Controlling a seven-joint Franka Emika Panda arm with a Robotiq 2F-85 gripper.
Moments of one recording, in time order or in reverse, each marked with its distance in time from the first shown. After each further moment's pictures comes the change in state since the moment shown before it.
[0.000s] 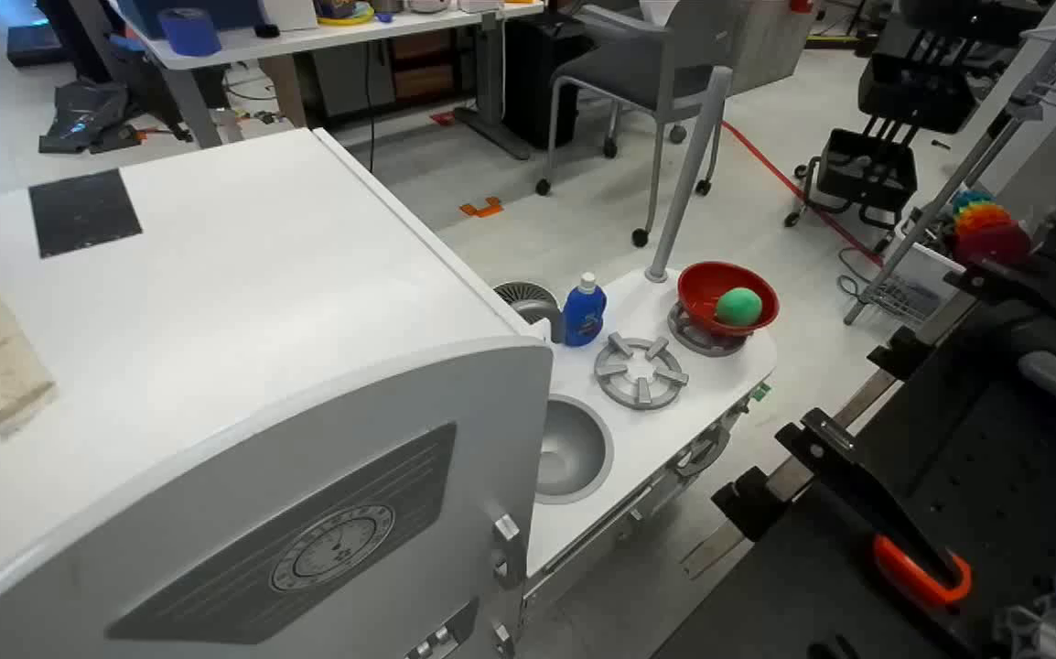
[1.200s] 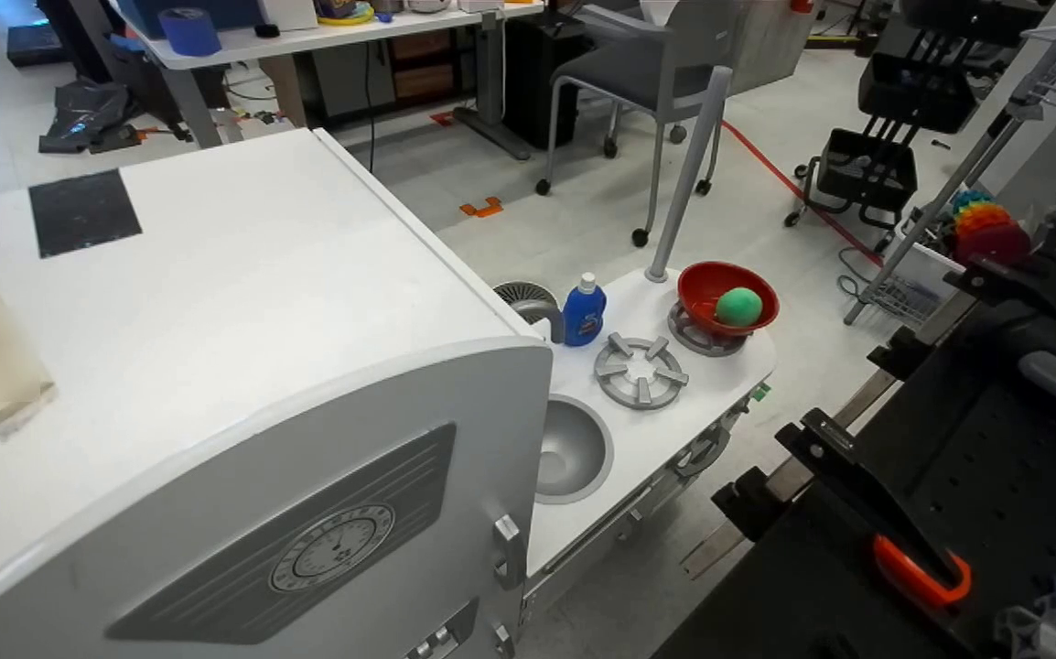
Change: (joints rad) arm -0.097 0.677 -0.138 0.362 -0.242 -0.018 0.247
